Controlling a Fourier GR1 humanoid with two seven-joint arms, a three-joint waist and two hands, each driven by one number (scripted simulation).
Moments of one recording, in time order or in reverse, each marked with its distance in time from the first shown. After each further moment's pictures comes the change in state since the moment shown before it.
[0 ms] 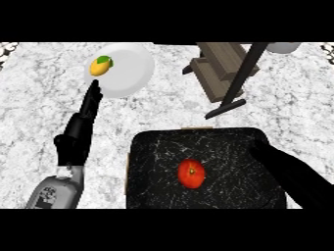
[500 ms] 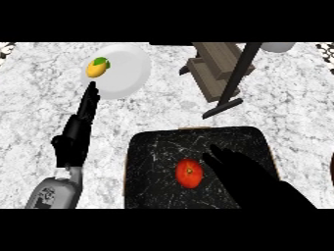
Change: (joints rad) left arm 0.012 -0.005 0.020 0.014 0.001 -0.003 -0.020; right arm -0.247 0.161 0.270 0.101 0.098 0.003 0.192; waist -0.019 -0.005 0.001
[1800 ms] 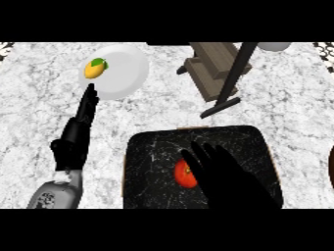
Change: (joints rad) left arm 0.027 -0.022 0.006 -0.035 -0.029 0.001 0.016; right arm -0.070 0.094 0.184 0.182 0.242 0.081 -0.011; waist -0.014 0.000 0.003
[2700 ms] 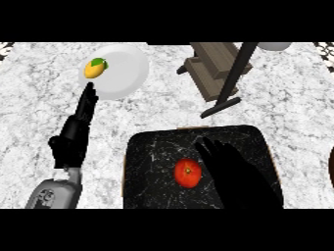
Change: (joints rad) left arm -0.013 -0.011 0.037 0.024 -0.002 -0.034 -0.011; right arm 0.199 0.076 -0.105 0.118 0.148 0.052 -0.136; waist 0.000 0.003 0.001
